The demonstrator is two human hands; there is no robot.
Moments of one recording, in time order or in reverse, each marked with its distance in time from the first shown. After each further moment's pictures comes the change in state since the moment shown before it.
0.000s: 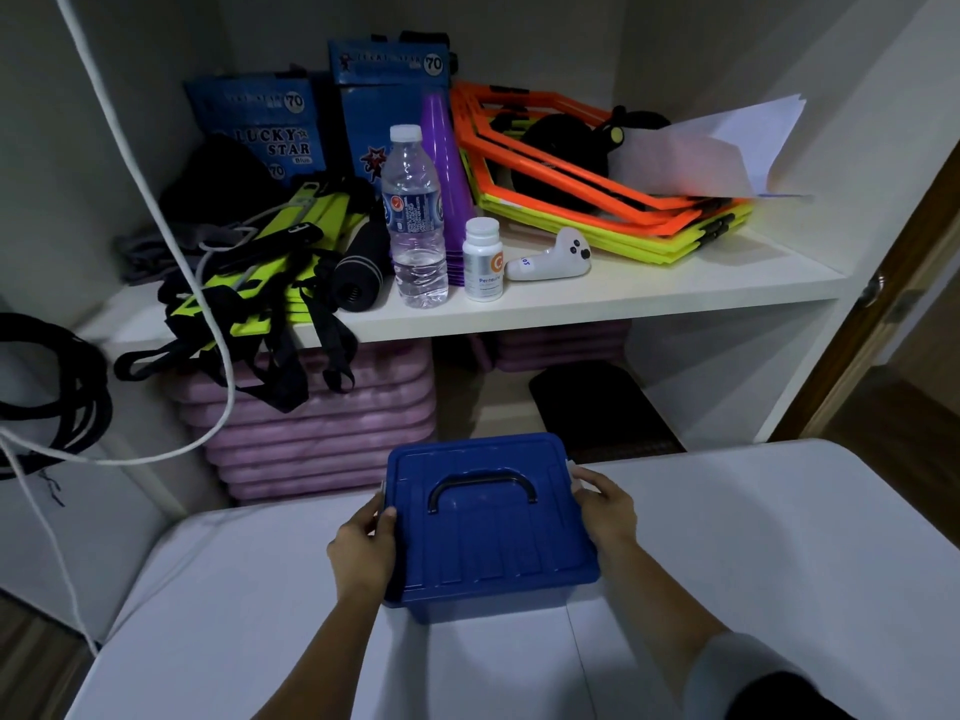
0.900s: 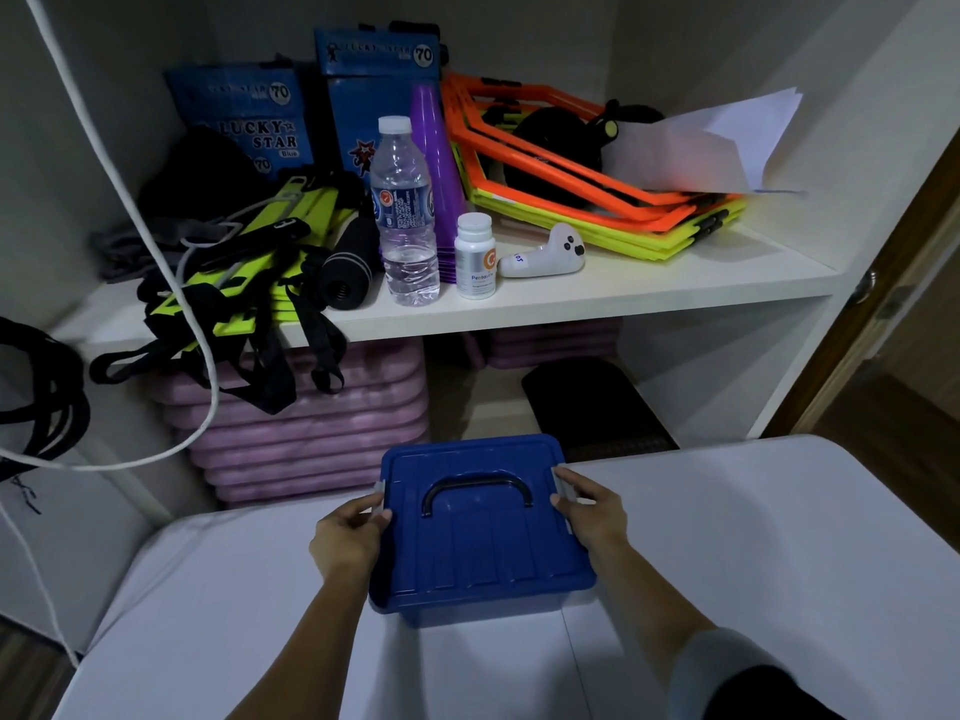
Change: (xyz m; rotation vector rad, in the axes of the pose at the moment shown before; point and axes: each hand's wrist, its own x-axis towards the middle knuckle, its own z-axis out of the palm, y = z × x) left_hand 0.022 0.001 0.002 -0.179 0.019 -0.188; right_hand -0.002 0.001 0.001 0.007 -0.093 -0.026
